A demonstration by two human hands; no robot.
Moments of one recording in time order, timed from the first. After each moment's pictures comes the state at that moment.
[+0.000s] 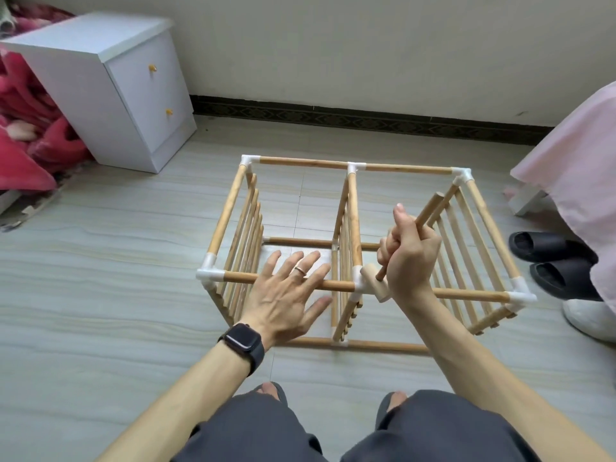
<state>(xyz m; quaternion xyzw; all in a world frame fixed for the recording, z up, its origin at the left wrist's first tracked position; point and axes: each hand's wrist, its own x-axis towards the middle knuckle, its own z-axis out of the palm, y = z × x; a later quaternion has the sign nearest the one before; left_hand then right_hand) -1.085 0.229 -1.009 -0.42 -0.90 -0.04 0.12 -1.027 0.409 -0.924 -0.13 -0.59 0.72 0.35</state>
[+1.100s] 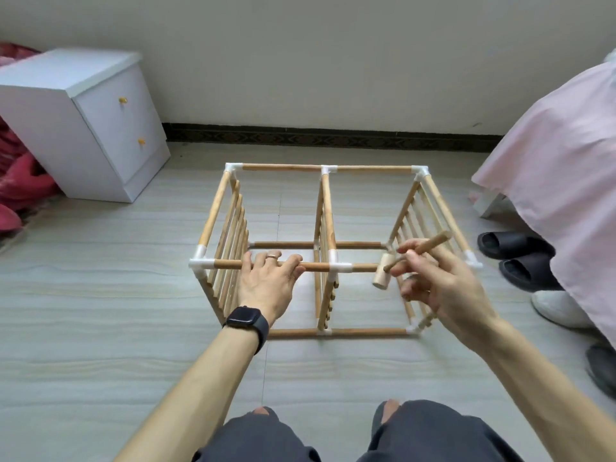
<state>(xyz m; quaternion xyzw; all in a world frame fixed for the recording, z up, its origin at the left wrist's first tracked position) -1.127 0.261 -0.994 -0.29 -0.96 -0.03 -0.01 -0.944 0.473 -0.901 -0.14 -0.66 0.72 0.14</state>
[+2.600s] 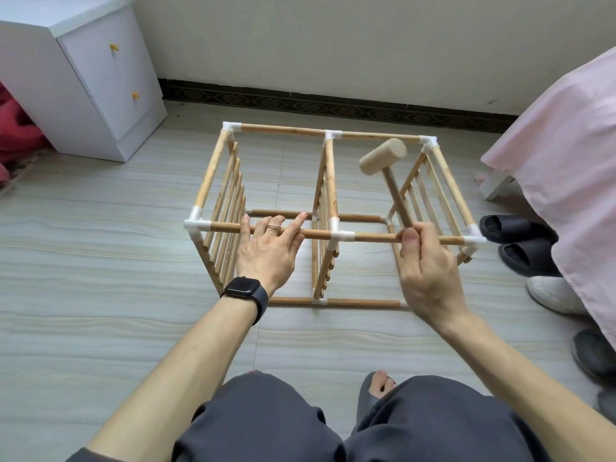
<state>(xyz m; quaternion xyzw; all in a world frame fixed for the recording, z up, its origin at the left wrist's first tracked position) -1.121 0.267 -1.004 -0.28 -0.96 -0.09 0.02 -0.953 0.457 -0.940 -0.14 -0.90 0.33 0.26</state>
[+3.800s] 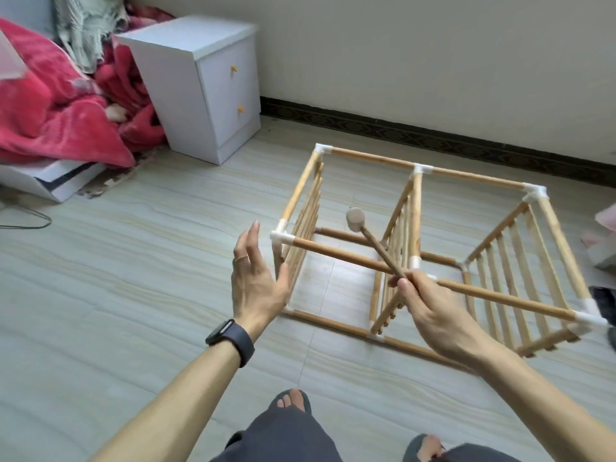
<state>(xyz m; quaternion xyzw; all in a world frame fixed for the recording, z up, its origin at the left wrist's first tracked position) -1.121 0.152 -1.022 -0.04 -0.90 -0.40 0.17 -1.019 0.415 -0.949 -0.04 -0.92 0.38 0.01</state>
